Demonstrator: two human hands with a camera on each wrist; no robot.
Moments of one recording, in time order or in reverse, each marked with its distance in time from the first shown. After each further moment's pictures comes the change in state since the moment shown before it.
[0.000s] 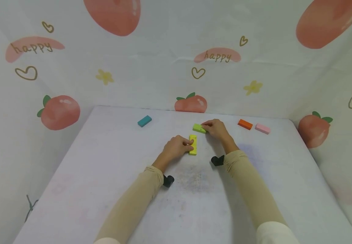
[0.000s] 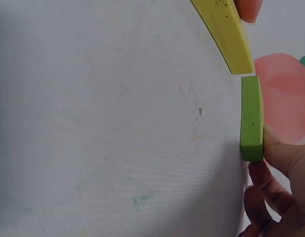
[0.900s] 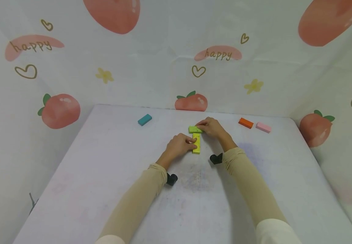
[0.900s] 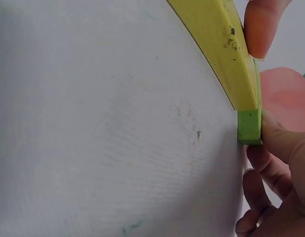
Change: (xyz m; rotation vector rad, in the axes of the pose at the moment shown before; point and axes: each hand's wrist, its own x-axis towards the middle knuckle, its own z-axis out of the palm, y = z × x) left_hand 0.006 0.009 0.006 -0.013 0.026 -0.004; right_hand 0.007 -0.010 0.005 -0.037 -0.090 -0.103
